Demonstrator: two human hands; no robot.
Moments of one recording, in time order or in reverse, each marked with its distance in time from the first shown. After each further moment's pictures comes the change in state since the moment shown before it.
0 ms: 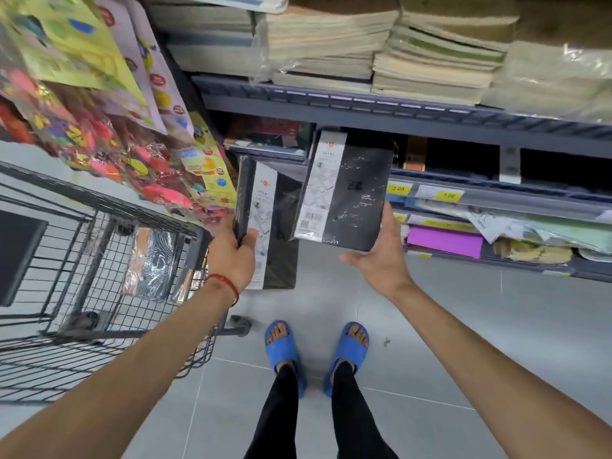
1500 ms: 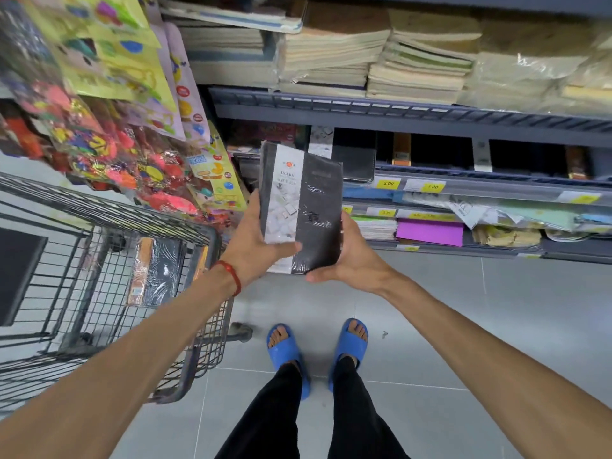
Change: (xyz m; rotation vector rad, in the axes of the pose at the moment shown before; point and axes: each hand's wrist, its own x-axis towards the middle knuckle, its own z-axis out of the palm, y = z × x) left_hand -0.018 0.030 -0.036 -0.213 -0.498 0.252; right_hand -0.044 -0.045 0.037 0.041 -0.321 -0.065
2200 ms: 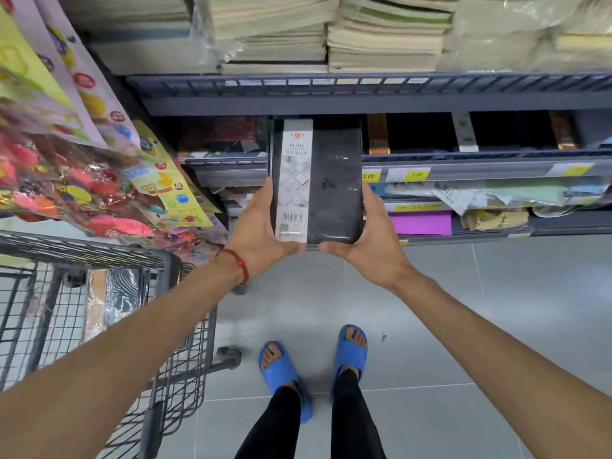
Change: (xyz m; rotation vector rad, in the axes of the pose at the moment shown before) left_hand 0.089 -0.043 0.040 0.383 -0.095 0.178; right_hand 0.024 0.044 -0.048 -0.140 0.406 -0.147
